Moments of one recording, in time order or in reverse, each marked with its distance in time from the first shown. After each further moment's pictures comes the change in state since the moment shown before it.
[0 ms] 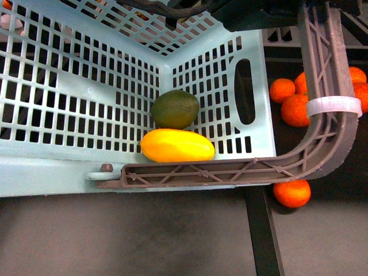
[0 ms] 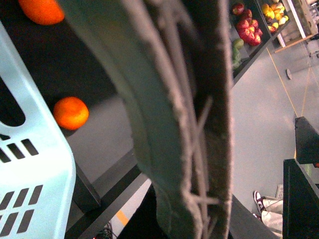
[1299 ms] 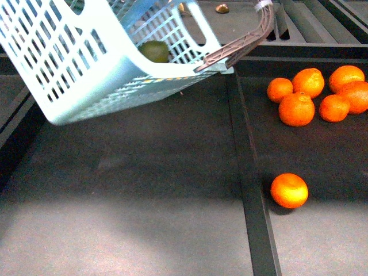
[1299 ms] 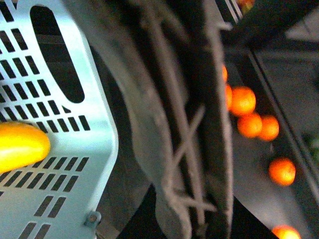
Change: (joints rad) left arm 0.104 0.633 0.857 -0.162 -0.658 -0.262; right arm 0.000 0.000 0.000 0.000 0.003 0.000
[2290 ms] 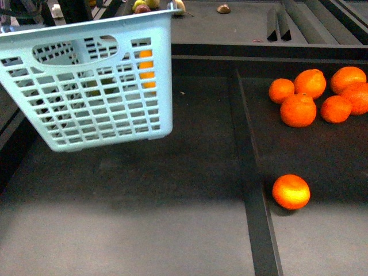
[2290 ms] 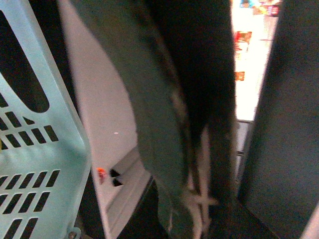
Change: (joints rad) left arm 0.330 0.117 -0.073 0.500 -0.128 -0.879; right arm 0.000 0.000 0.000 0.000 0.000 0.000
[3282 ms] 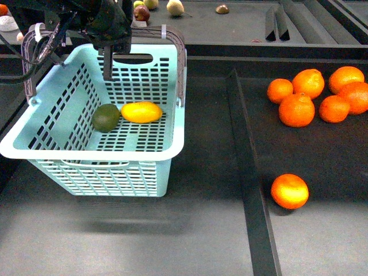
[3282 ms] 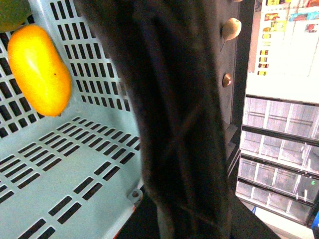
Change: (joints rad) left arm -0.079 -0.129 -0.423 -0.121 0.012 -0.012; right arm 0.000 0.000 0.000 0.000 0.000 0.000
